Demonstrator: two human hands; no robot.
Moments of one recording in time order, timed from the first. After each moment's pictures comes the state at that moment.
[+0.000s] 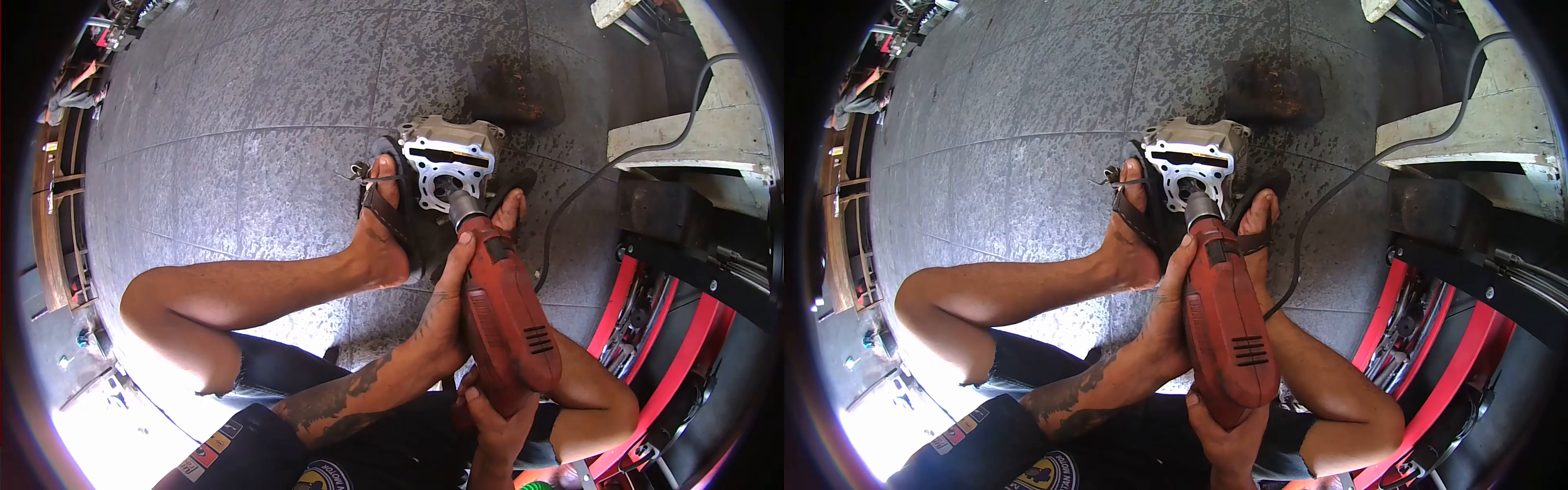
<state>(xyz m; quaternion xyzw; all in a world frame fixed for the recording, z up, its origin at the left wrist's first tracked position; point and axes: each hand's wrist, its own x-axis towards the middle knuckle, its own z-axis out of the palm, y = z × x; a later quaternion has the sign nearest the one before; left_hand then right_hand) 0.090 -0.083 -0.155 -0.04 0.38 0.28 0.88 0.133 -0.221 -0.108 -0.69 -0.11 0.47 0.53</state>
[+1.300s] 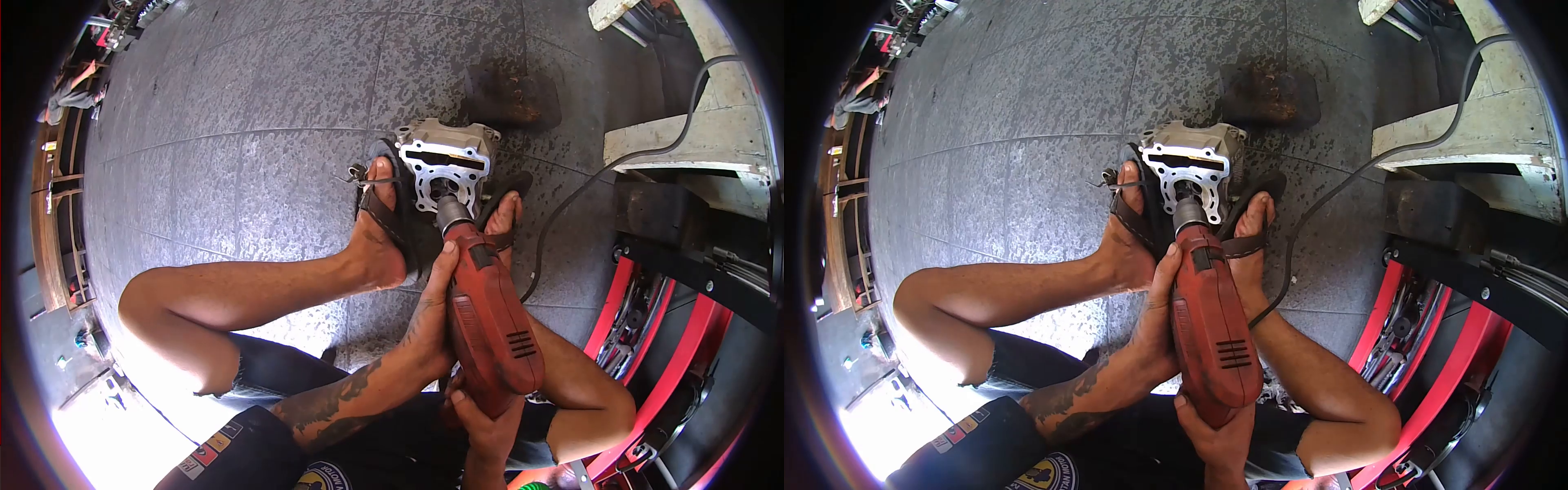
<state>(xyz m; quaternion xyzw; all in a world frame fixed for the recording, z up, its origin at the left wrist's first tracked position) 0.079 -0.092 -0.159 -0.11 0.44 0.26 0.85 0.131 -0.226 -0.118 -0.65 -0.10 0.53 0.53</state>
